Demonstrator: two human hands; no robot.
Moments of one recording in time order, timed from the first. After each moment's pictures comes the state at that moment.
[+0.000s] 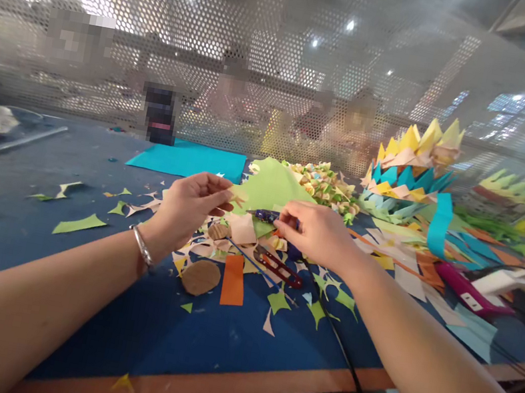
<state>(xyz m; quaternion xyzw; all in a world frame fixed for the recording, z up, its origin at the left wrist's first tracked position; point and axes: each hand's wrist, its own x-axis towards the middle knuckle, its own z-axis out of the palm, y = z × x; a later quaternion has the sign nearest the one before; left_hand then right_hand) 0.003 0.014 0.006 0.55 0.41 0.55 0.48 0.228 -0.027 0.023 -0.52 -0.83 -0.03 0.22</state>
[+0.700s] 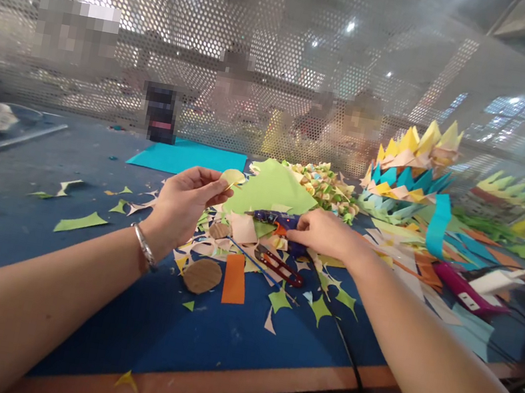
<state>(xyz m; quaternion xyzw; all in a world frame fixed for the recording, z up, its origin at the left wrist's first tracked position) 0.004 0.014 0.009 0.47 0.36 0.62 0.51 0.253 -0.005 0.011 -0.64 -0.76 0.05 0.15</state>
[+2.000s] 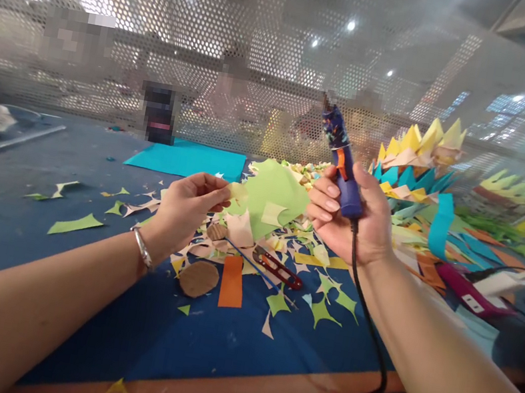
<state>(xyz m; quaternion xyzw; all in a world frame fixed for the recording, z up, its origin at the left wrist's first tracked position) 0.006 0.014 0.003 0.52 0.38 0.58 0.49 0.233 -0.034 0.053 -0.37 -0.59 0.42 0.58</state>
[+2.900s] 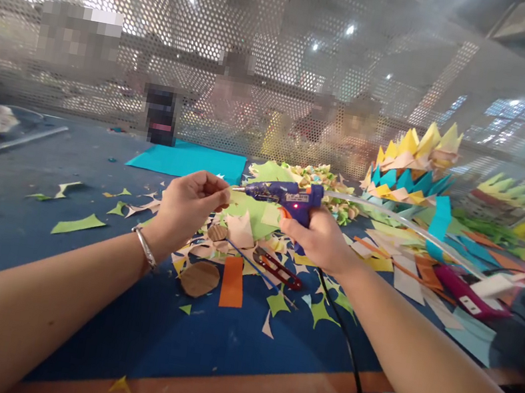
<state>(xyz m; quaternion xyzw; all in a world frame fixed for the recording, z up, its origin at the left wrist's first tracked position) 0.001 0.022 -0.003 0.60 0.40 0.58 0.39 0.224 -0.029 0.018 -0.49 -0.74 0.24 0.39</state>
